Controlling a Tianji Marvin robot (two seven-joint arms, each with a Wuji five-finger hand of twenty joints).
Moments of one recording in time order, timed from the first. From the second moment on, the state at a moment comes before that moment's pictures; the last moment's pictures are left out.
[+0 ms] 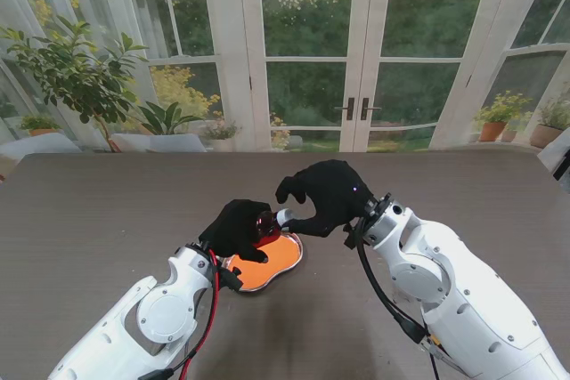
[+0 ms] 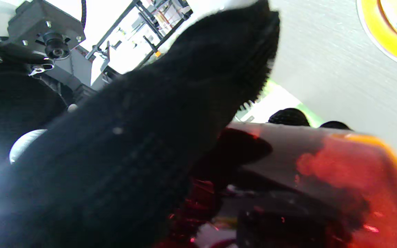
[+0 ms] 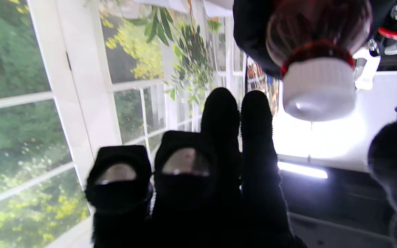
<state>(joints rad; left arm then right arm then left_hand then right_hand) 1.49 -1.17 -1.06 -1.57 0.32 -0.29 0.18 -1.32 -1.10 1.09 -1.64 -0.93 -0.52 -0.26 1.06 -1.50 1.01 -0.10 1.04 0.33 0.91 0.81 1.24 0.38 0.72 1.10 1.14 0.47 0.92 0.81 0.81 0.58 1.20 0.68 -0.03 -0.69 1.17 -0.20 0.91 -0.12 0.67 0.42 1.18 -0.04 0.72 0.76 1.31 -0.06 1.34 0.83 0.94 0.16 1.64 0.92</state>
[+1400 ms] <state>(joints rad) 1.50 -1.17 -1.06 -1.58 0.32 -0.29 0.18 -1.29 -1.11 1.02 -1.61 -0.93 -0.47 -0.28 1.06 -1.50 1.01 -0.10 1.04 0.33 0.91 0.81 1.24 0.38 0.72 1.10 1.14 0.47 0.92 0.81 0.81 0.58 1.20 0.68 0.05 -0.83 1.25 -0.27 1.24 -0.12 0.98 0.43 1.35 -0.05 0.95 0.77 1.32 -0.05 1.62 0.97 1.11 0.18 1.68 0.91</state>
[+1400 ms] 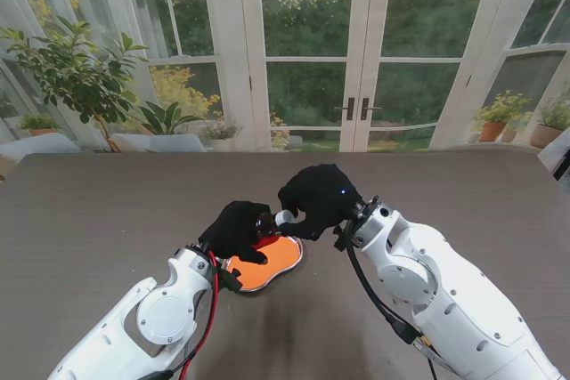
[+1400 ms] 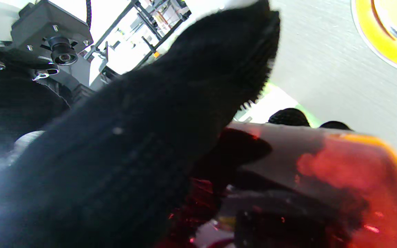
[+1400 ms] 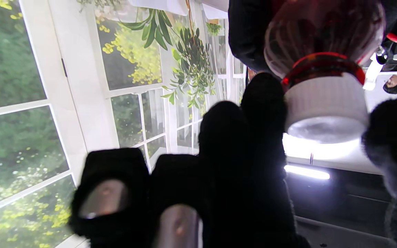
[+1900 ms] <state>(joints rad) 1.50 -1.17 -1.06 -1.58 0.32 -0.29 0.18 -1.30 -1.09 1.02 -1.64 -0.97 -0.40 -0.21 1.06 -1.50 1.01 -0.10 1.04 0.33 0.91 0.81 1.24 0.38 0.72 1.10 1.14 0.47 0.92 0.81 0.81 0.58 1.20 0.68 -0.05 -0.23 0.94 -0.17 1.26 -0.13 1.07 0.42 1.36 -0.04 1.04 0.74 1.32 -0.02 1.66 0.99 1.10 0.21 1.70 0.90</state>
